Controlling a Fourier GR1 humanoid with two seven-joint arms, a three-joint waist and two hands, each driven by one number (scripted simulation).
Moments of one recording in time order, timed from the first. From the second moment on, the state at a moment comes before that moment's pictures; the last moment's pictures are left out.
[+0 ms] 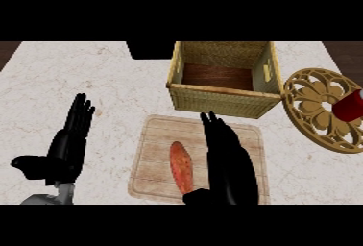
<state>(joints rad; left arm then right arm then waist) -0.04 0.34 -0.27 -1.62 0.30 0.40 -0.07 -0.29 -0.08 0.72 -1.89 0.87 0.02 1.12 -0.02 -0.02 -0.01</state>
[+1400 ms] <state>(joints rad) -0.05 0.31 -0.26 -1.62 0.28 0.38 -0.08 -0.36 -0.02 0.70 -1.88 0.78 0.24 1.24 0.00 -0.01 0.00</state>
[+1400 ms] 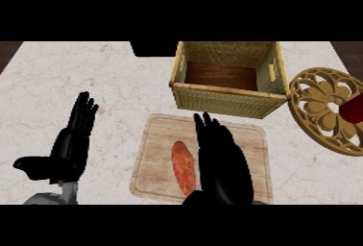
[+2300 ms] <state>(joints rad) -0.07 0.30 -0.25 -1.64 0.26 0.37 -0.04 -0.37 -0.02 0.75 -1.77 0.83 0.16 1.25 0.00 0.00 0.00</state>
